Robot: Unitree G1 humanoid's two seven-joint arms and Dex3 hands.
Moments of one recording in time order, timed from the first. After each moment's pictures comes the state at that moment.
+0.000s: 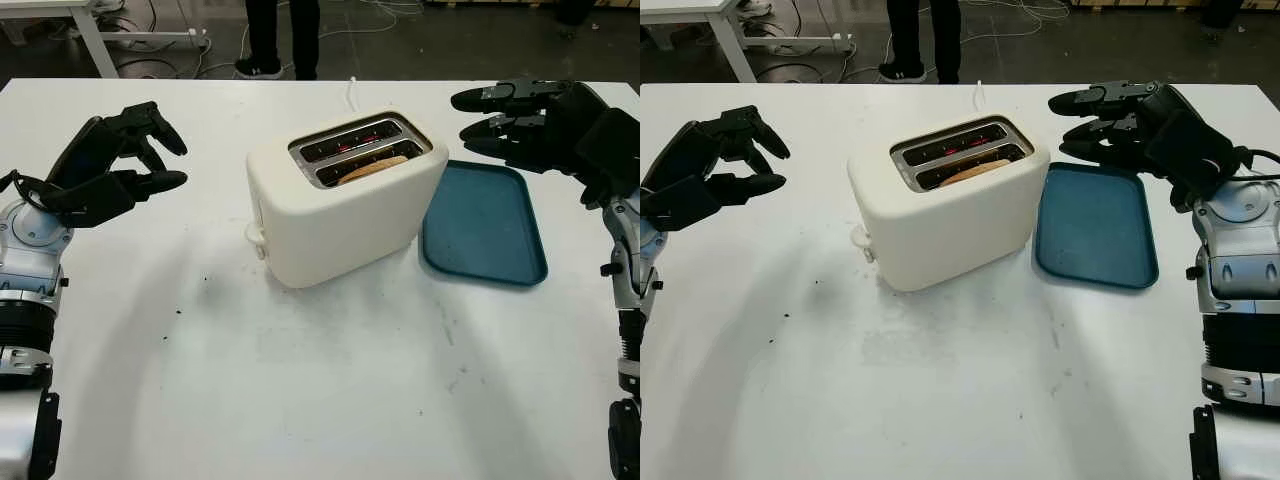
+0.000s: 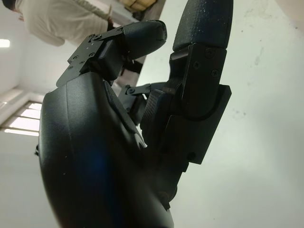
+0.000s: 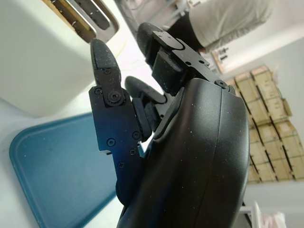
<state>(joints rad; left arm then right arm) -0.61 0.64 0.08 0.60 0.11 -0.48 -0.35 -0.58 -0.62 -0.13 0.12 0.03 0.17 0.50</state>
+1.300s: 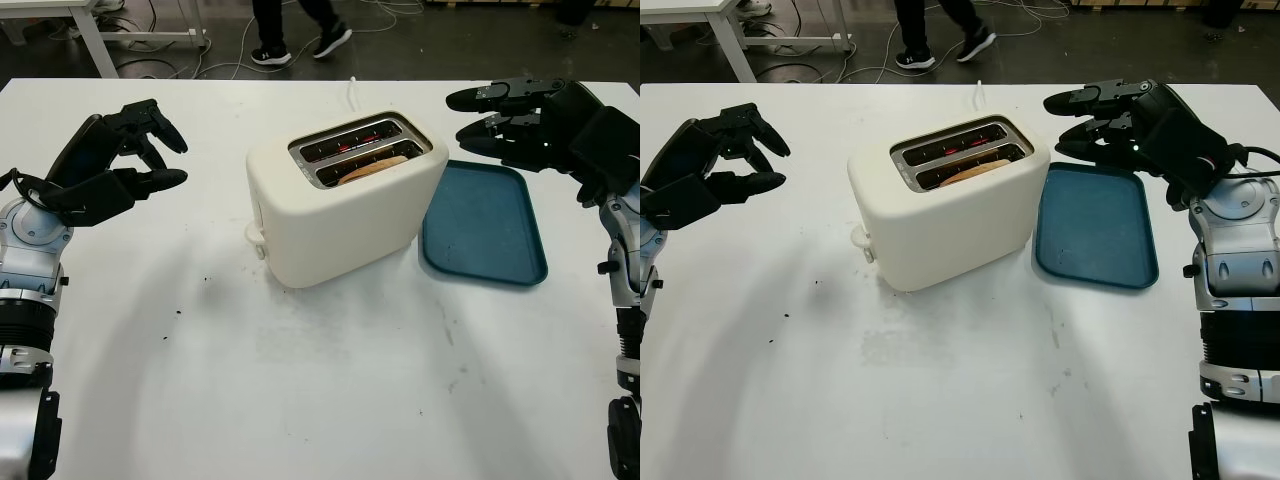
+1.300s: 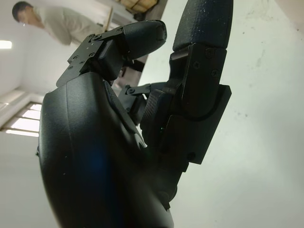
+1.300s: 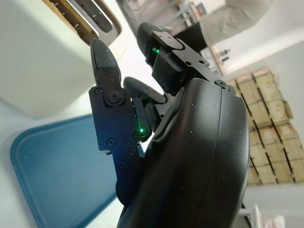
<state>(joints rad) -0.62 0.64 0.08 0.60 0.11 -0.48 -0.35 -0.59 -0.62 -0.11 0.13 0.03 0.18 0.50</state>
